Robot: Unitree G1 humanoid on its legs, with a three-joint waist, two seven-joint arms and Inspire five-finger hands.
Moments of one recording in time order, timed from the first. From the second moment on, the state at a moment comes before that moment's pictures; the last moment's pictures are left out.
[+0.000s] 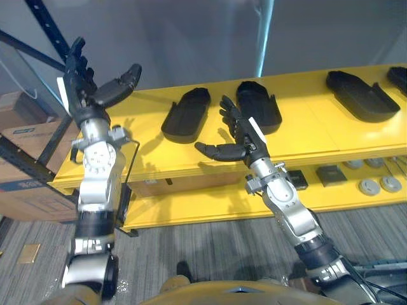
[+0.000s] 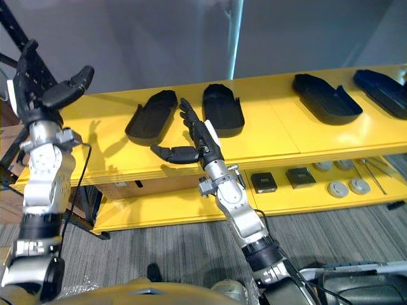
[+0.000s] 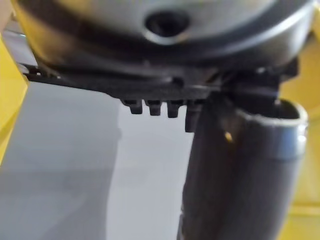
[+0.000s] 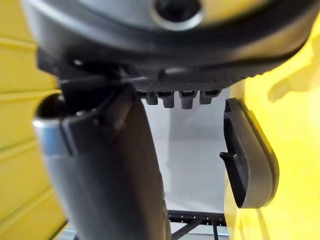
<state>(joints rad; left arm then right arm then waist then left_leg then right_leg) -0.25 0.27 0.15 -0.12 -0.29 -0.05 0.41 -0.26 -0.22 0.31 0.07 0.20 -0.05 -0.10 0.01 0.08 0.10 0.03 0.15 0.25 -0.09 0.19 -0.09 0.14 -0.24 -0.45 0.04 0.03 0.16</state>
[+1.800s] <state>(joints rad) 0.32 0.15 -0.13 -0.19 -0.45 -0.15 0.02 -1.05 -0.40 0.05 1.02 0.12 0.07 -0.40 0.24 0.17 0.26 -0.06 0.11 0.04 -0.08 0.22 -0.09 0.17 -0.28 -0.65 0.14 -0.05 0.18</state>
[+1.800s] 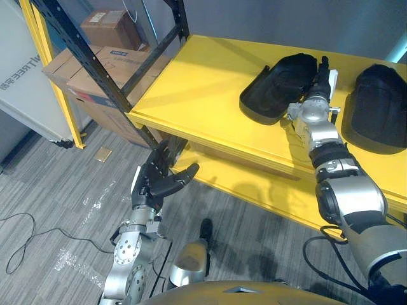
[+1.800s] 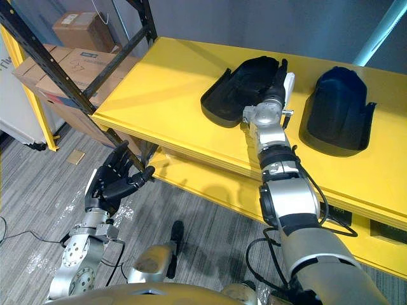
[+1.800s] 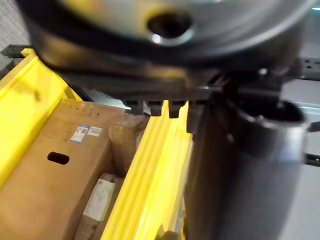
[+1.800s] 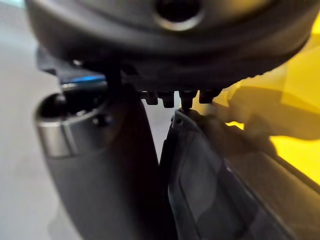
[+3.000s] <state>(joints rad) 0.35 0.17 0.01 -0.43 -0.47 -0.39 0.00 -0.62 -0.39 0.04 -0.09 -0.06 -0.20 -0.52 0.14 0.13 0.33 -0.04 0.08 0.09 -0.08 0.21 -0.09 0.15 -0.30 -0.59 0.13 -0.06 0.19</state>
